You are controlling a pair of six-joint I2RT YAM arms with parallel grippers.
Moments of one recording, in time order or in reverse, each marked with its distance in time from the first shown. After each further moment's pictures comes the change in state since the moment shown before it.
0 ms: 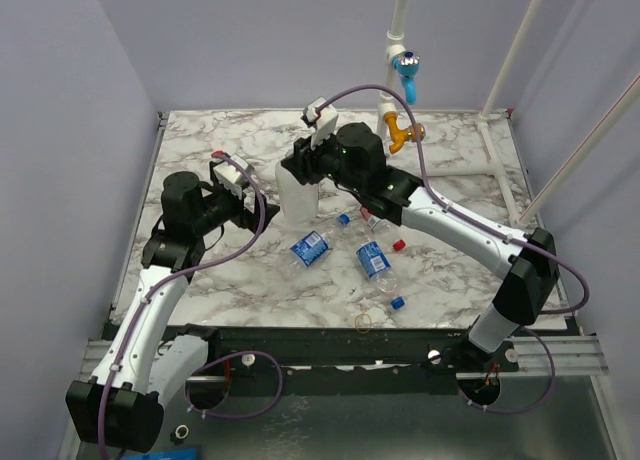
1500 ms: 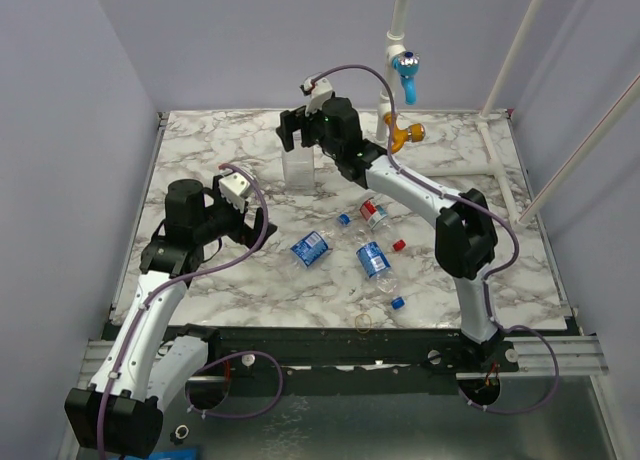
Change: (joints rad) left arm 0.000 -0.058 -0.029 -0.220 -0.033 0.087; right arm -0.169 0.455 0.312 0.196 0.045 0.000
